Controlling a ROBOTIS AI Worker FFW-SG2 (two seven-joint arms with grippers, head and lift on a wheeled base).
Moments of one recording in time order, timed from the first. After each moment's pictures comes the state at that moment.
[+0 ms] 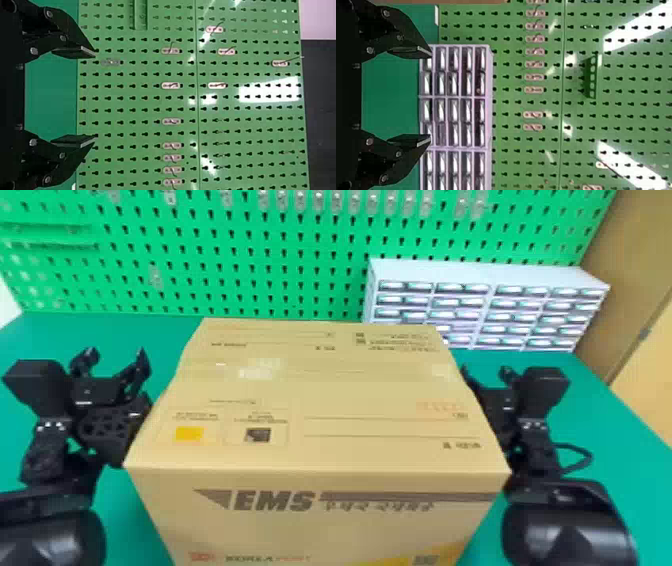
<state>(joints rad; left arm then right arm) -0.11 0.07 0.23 -1.48 0.05 -0.14 -0.20 -0.15 -0.05 -0.11 -1.45 -0.03 -0.05 0.03</state>
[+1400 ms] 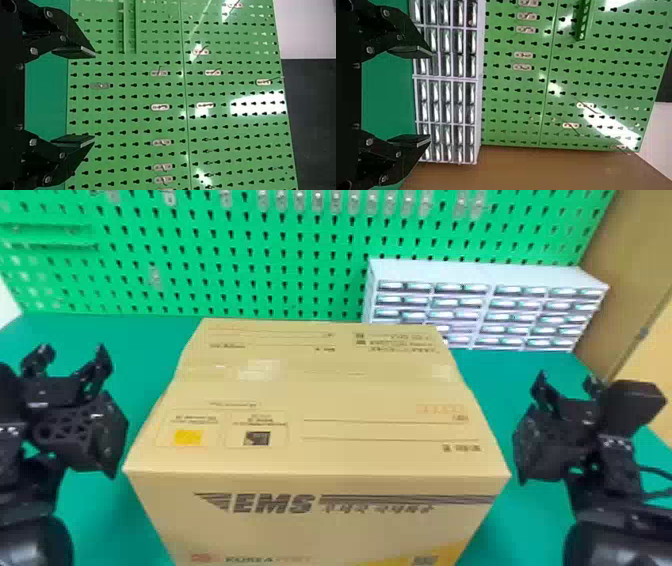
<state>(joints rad) -0.09 0.08 0.31 -1.54 0.05 -0.15 -0.21 -0.07 -0.06 -0.31 -1.56 0.01 -0.04 0.03</state>
